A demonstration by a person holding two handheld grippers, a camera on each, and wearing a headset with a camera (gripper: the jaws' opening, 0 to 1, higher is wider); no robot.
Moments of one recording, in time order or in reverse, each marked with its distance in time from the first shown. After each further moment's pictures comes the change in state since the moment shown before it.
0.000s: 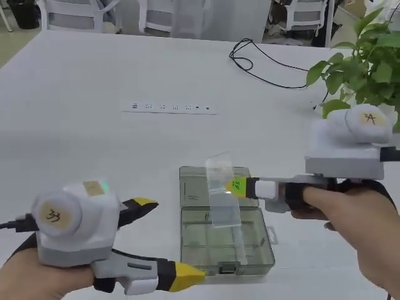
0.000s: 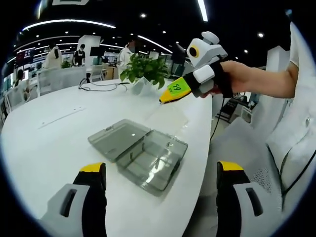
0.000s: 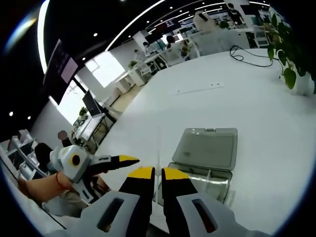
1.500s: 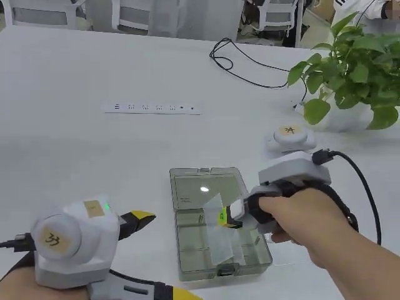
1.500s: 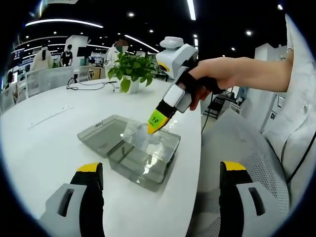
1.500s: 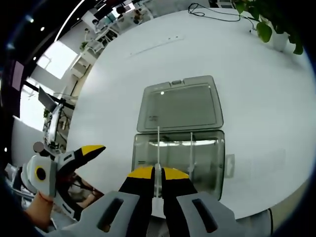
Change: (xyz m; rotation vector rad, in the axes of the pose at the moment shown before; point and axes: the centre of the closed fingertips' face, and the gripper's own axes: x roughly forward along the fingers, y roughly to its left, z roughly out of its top) left arm 0.004 -0.003 -0.018 0.031 0.001 -0.117; right arm 0.042 -0.050 -0.066 0.247 0.290 -0.305
